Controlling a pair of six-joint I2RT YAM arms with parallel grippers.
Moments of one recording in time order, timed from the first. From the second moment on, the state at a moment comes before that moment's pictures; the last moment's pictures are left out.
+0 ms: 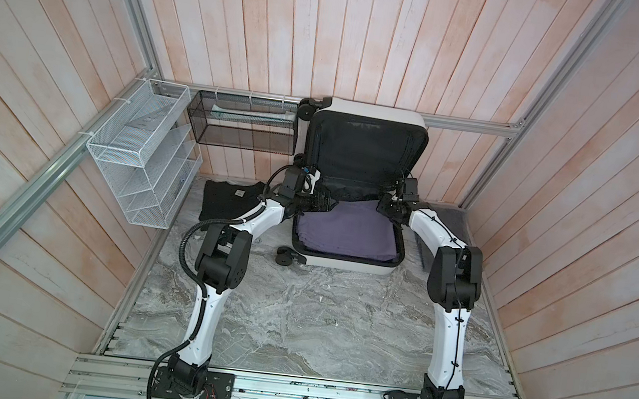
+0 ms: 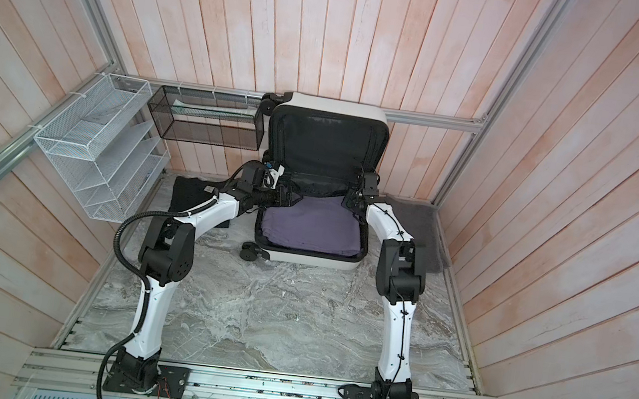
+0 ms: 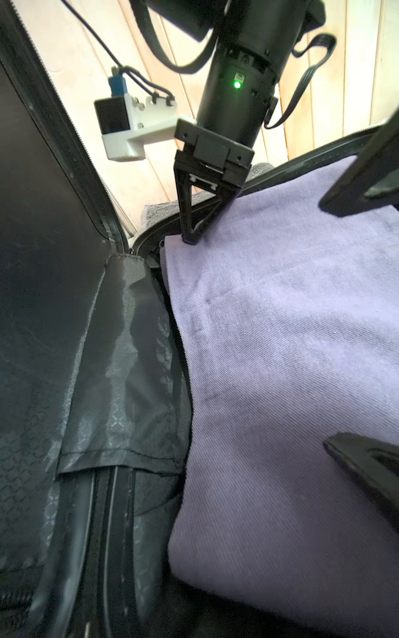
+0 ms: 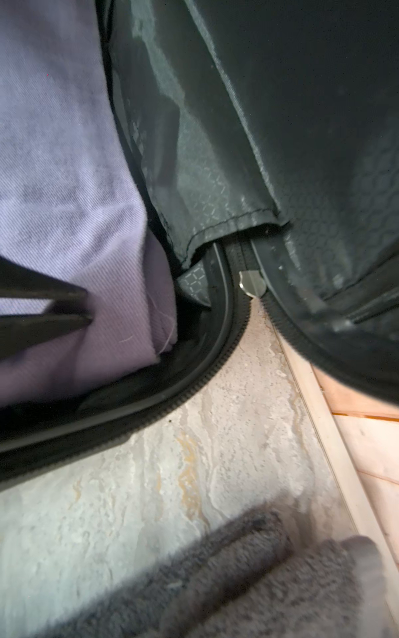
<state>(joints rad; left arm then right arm) -0.35 2.27 1.88 -0.16 0.49 -0.44 0.20 2.29 1.94 -0.42 -0.04 0.50</state>
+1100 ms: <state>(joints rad) -0.46 1.86 1.26 -0.07 0.40 -0.44 0.20 1.83 1.28 -0.29 -0.27 0.55</state>
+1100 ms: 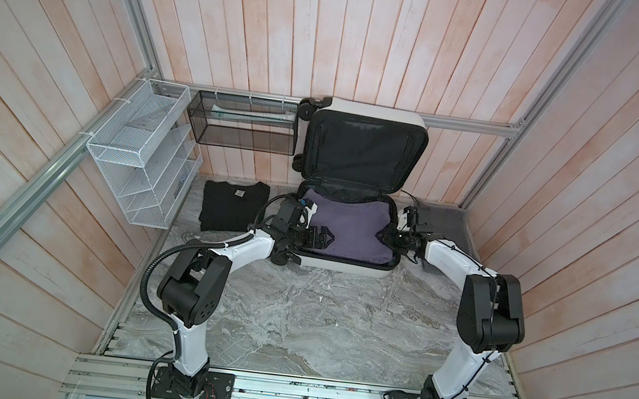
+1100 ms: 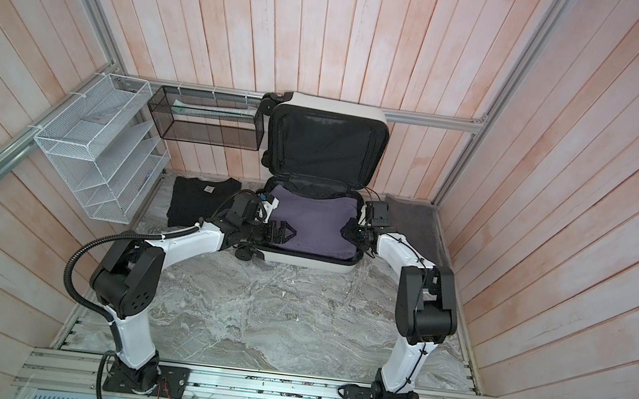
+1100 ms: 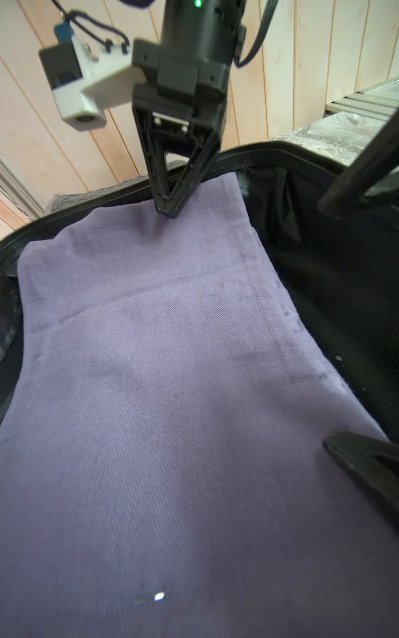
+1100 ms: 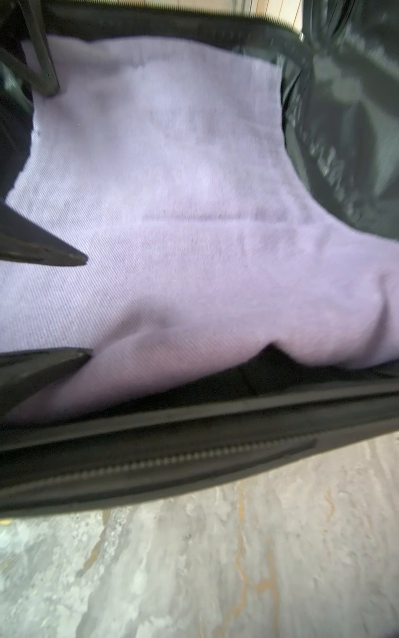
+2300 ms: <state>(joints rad) -0.08 1.67 1.35 -0.30 0.21 -0.47 0.19 1.67 1.34 -0.21 -0.46 0.59</state>
